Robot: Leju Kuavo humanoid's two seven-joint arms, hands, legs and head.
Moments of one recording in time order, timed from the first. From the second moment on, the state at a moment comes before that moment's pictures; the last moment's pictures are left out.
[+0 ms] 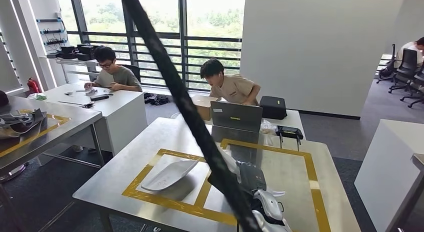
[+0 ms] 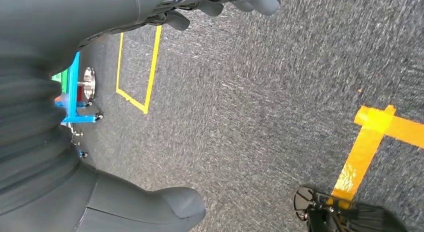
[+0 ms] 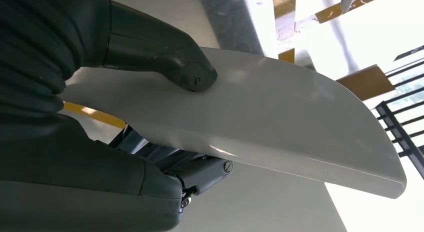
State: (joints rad) left arm -0.11 -0.05 0.96 -0.17 -1.09 0.07 0.09; right arm -0.90 0.07 0.48 -0.42 0.85 -0.20 -0.15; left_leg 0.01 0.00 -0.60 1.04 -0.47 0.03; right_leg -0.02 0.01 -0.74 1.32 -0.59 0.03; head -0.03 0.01
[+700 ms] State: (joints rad) left arm -0.12 -0.07 0.96 -0.17 -1.09 0.08 0.08; right arm -0.89 0.06 0.48 -0.42 0.84 -0.20 -0.14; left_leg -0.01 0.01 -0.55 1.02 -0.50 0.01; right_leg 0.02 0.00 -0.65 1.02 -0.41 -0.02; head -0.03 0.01
